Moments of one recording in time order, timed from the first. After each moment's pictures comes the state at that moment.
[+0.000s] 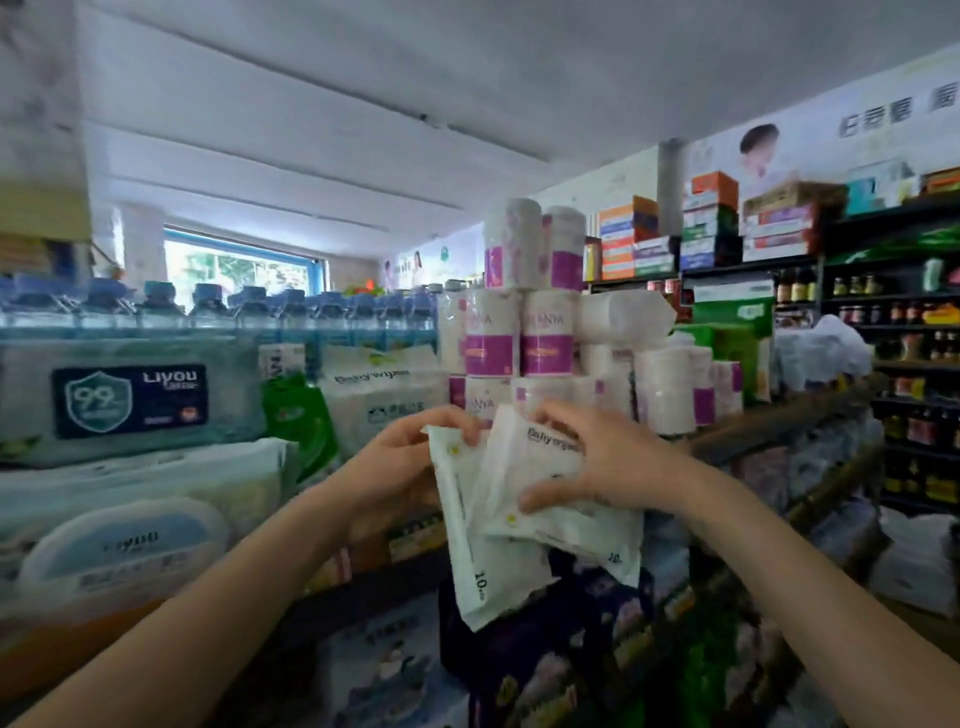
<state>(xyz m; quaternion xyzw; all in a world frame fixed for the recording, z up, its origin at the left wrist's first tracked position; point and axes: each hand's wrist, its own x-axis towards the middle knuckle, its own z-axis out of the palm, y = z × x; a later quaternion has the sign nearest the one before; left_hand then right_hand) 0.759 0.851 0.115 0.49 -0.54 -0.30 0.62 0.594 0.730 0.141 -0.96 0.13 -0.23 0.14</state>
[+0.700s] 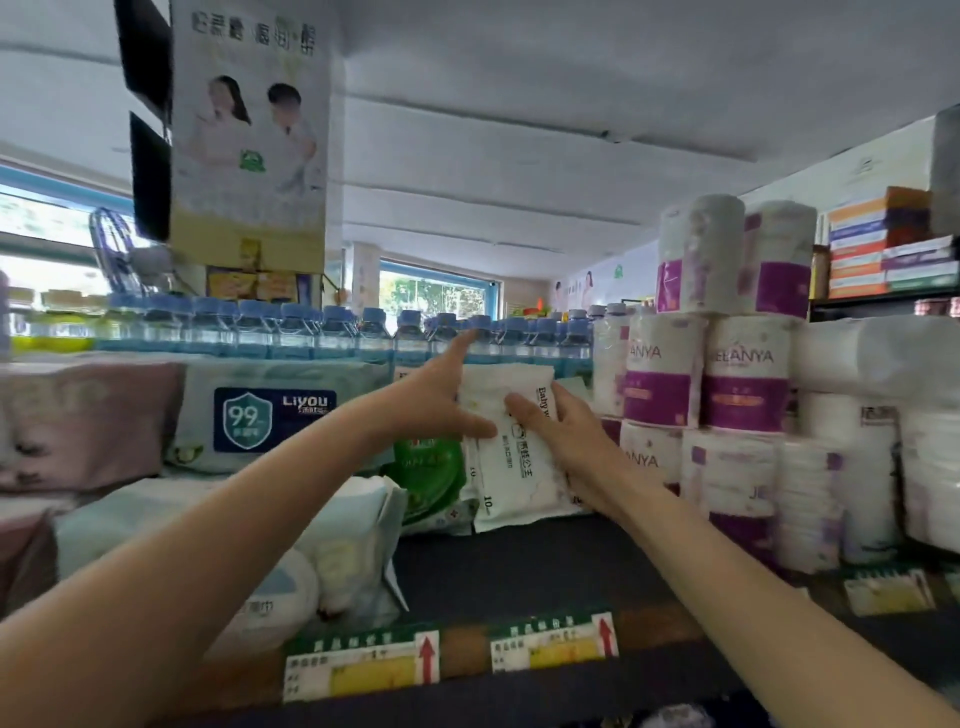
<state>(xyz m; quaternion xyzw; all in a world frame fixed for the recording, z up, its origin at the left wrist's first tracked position) 0.844 0.853 0.196 0.83 -0.42 0.03 0.37 0.808 0.693 0.149 -0.75 -0.08 -0.25 0.61</state>
